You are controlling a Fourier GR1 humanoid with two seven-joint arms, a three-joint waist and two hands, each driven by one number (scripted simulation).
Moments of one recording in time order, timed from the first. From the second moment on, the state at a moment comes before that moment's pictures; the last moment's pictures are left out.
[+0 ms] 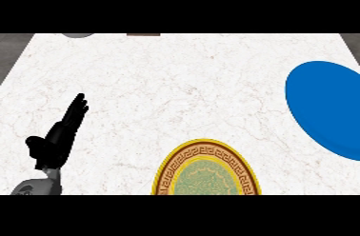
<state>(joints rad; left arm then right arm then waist) -0.06 0.25 0.03 -1.33 0.05 -0.04 -0.13 -0.40 -0.93 -0.41 -0.77 0.42 0.23 -0.71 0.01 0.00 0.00</state>
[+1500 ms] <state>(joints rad) -0.07 0.22 0.05 -1.34 0.02 -0.05 -0.13 -0.62 -0.73 -0.61 -0.52 0.15 0.27 -0.42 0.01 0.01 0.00</state>
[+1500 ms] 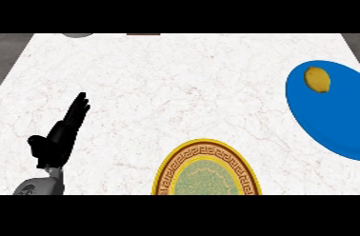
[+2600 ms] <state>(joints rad) -0.07 0.21 0.05 -1.35 0.02 -0.06 -0.12 -0.36 -0.97 -0.67 -0.30 0.10 0.49 -0.72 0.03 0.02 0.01</state>
